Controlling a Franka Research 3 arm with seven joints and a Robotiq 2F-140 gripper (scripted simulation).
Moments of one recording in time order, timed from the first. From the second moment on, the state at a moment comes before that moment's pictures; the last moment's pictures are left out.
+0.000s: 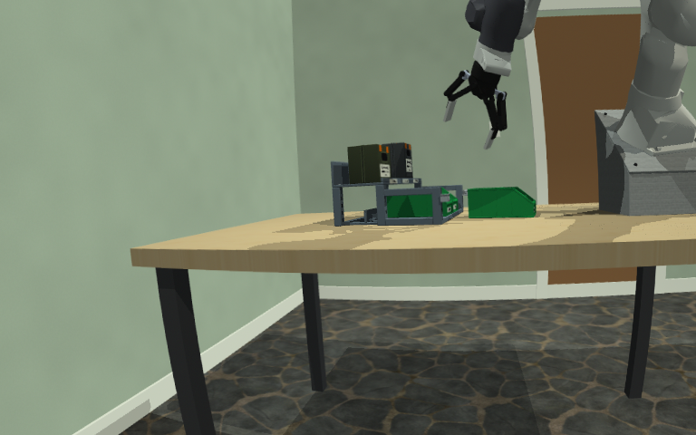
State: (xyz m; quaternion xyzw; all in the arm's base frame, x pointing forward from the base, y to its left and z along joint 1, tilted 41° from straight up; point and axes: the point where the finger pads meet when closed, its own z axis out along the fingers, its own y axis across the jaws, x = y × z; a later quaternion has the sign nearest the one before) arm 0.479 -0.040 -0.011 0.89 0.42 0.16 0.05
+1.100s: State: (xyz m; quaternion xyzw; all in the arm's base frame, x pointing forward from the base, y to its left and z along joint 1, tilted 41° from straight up) arm 0.474 -0.037 -0.015 0.91 0.40 0.15 0.02
